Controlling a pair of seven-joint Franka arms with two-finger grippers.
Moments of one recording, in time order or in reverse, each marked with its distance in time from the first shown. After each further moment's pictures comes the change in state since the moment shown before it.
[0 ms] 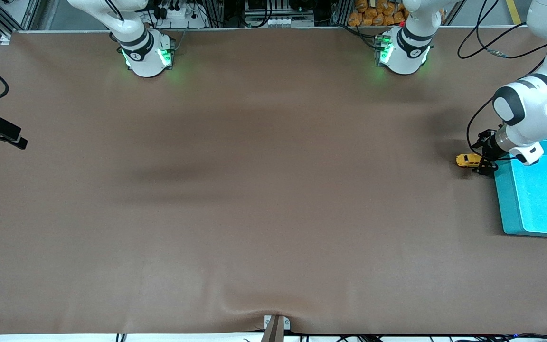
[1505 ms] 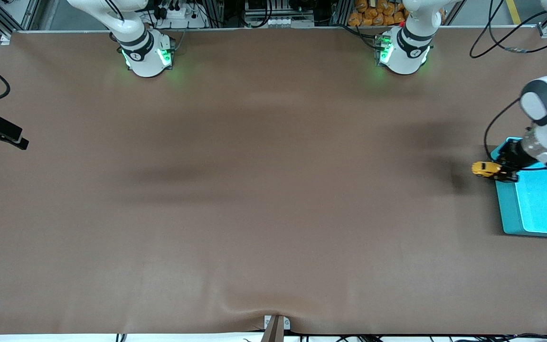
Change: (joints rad) left arm 0.004 -0.116 -0.085 0.272 0.000 -0.305 0.095; right arm 0.002 0.000 0.002 0.000 -0.001 0.005 0.000
